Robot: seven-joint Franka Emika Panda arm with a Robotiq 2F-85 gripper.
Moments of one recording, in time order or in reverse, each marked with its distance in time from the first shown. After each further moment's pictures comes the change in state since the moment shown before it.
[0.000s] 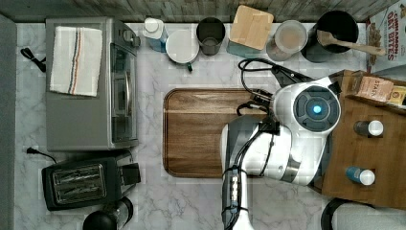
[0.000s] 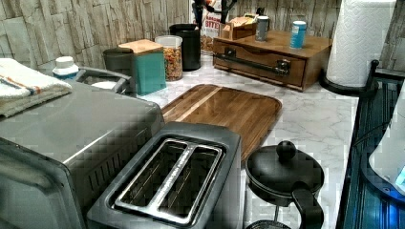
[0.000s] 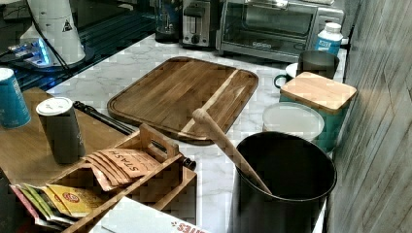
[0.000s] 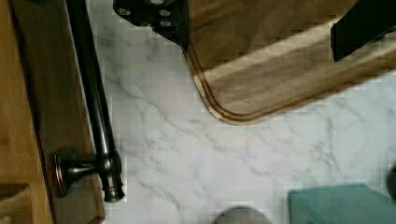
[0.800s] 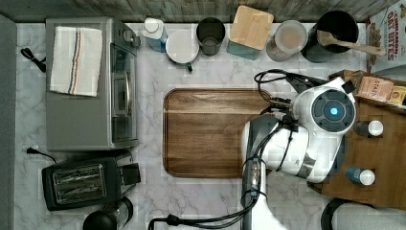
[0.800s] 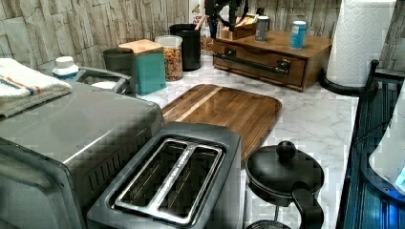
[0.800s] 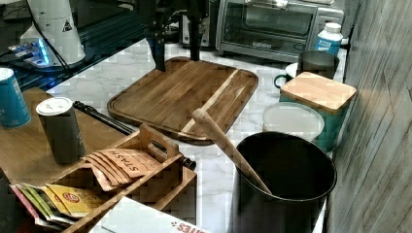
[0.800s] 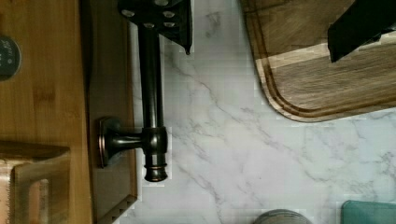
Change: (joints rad) arm -0.040 0.071 -0.053 -0.016 -0.052 0.111 -0.188
